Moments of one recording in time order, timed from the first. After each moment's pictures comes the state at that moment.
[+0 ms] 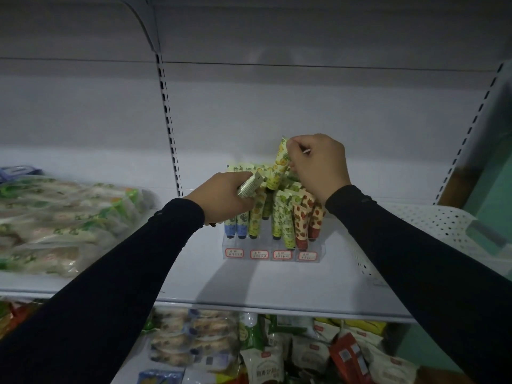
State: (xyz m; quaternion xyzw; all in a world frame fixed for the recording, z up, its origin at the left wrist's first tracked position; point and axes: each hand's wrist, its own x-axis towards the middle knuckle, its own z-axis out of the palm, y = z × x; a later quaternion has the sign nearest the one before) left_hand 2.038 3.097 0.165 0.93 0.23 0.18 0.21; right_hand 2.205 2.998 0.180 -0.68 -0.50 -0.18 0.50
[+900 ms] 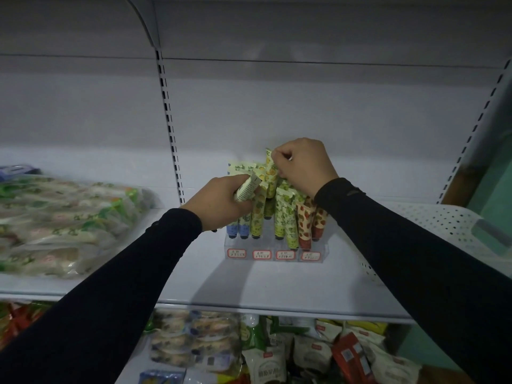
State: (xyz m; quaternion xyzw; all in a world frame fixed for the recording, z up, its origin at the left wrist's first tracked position) left_hand 2.033 3.107 0.147 0.91 0.23 0.22 0.26; right_hand 2.216 3.031 0.174 -0.71 -0.57 -0.20 0.35
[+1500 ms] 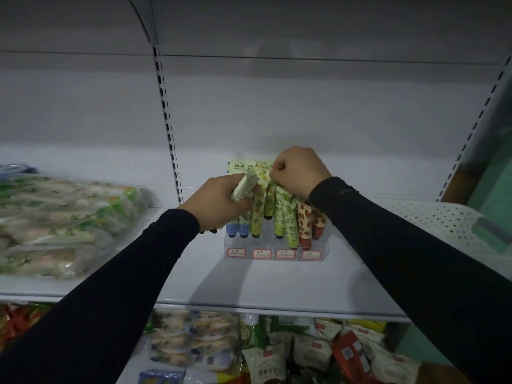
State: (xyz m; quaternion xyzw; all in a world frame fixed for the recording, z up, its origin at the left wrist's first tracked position) left_hand 2.032 3.109 0.145 0.91 0.23 0.23 0.27; right_hand 2.209 3.033 0.172 -0.80 -0.54 -0.10 0.23
